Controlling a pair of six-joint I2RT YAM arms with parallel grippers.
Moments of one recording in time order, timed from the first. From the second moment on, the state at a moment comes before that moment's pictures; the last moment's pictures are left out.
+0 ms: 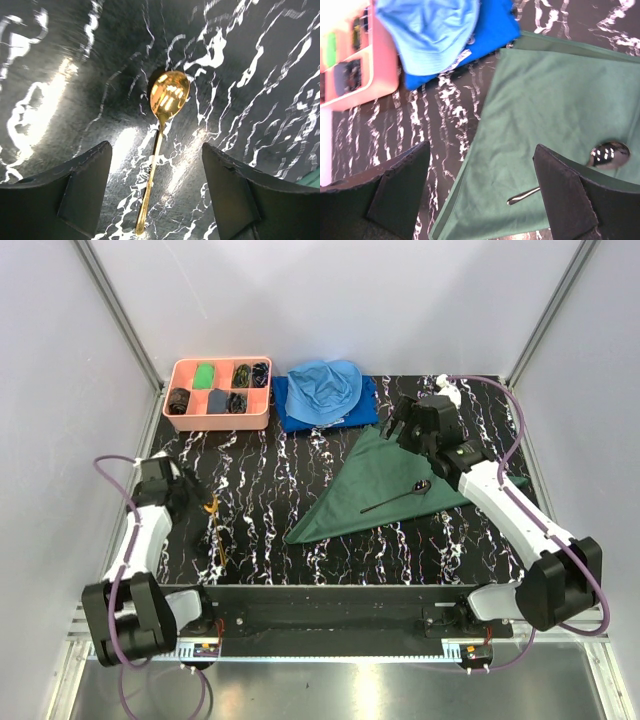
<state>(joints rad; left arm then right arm) 0.24 1.12 0.68 -0.48 0.08 -0.40 0.40 1.35 1.16 -0.33 0.19 0.68</state>
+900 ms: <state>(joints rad) 0.05 1.52 0.81 -0.54 -0.05 -0.31 0.39 1.30 1.17 -0.25 -0.07 0.63</state>
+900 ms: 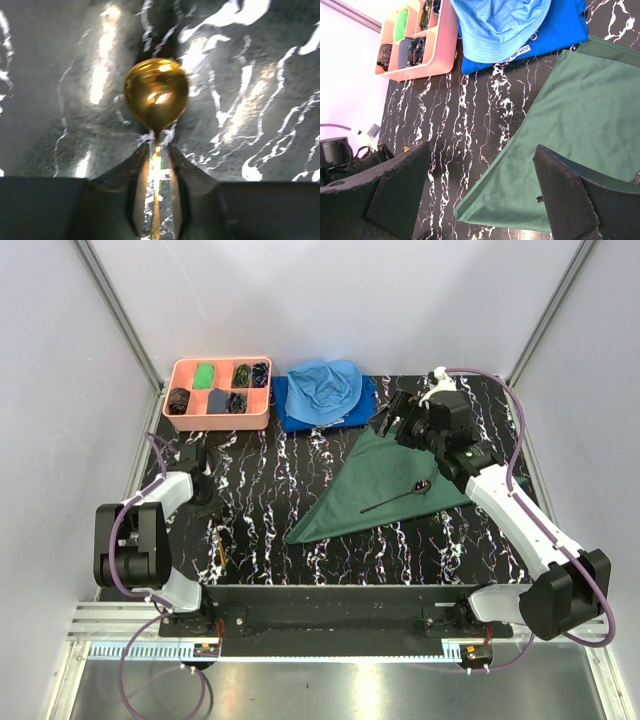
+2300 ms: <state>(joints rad) -0.87 2.03 1.68 -0.60 0.11 0.19 0.30 1.01 1.20 -0.45 0.20 0.56</state>
